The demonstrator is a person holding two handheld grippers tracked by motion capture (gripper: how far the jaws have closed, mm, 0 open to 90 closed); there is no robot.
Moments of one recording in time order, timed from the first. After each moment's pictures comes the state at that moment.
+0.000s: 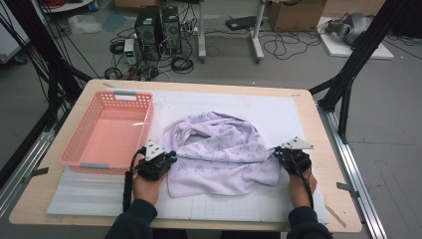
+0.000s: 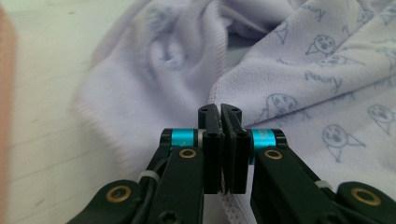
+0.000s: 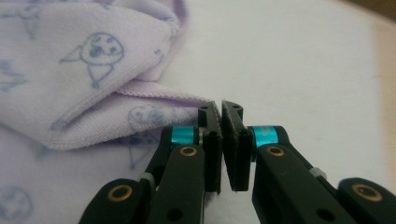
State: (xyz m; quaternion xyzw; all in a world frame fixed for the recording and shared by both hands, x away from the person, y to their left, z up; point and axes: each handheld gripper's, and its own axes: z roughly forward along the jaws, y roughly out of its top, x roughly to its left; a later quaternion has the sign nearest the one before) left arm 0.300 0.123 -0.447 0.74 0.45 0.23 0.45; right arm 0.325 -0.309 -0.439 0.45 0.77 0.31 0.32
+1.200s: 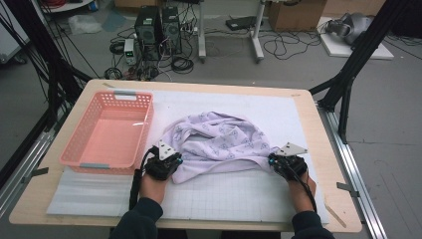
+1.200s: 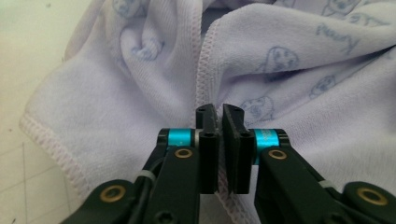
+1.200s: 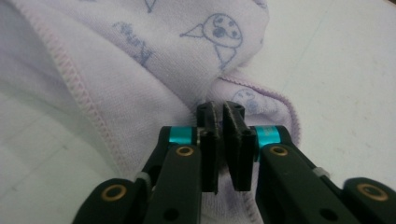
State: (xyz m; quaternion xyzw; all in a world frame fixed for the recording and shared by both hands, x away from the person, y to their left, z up) left arm 0.306 0.102 -0.450 0.78 0.43 0.24 0.40; right arm 0.314 -0.299 -0.443 0.39 0.82 0.31 0.28
